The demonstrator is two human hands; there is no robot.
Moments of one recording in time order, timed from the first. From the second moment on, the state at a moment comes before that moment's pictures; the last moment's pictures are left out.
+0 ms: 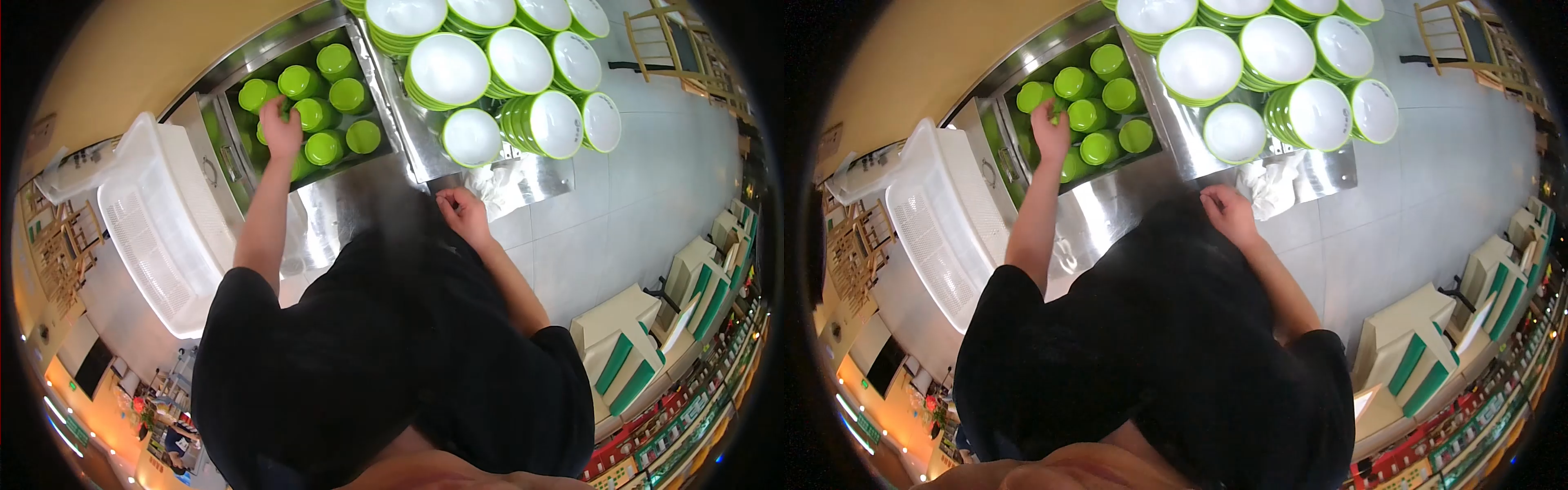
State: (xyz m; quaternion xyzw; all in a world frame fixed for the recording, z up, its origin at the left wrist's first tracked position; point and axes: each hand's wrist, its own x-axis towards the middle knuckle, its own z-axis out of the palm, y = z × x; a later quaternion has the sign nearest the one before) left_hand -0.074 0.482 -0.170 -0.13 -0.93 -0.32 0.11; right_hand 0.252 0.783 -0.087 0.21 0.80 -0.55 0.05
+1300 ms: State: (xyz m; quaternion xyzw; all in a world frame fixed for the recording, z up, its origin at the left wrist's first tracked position) left_hand 0.175 0.533 -0.057 0.01 -0.33 -0.85 -0.41; right_hand 0.235 0.750 -0.060 0.00 0.66 -0.73 0.17
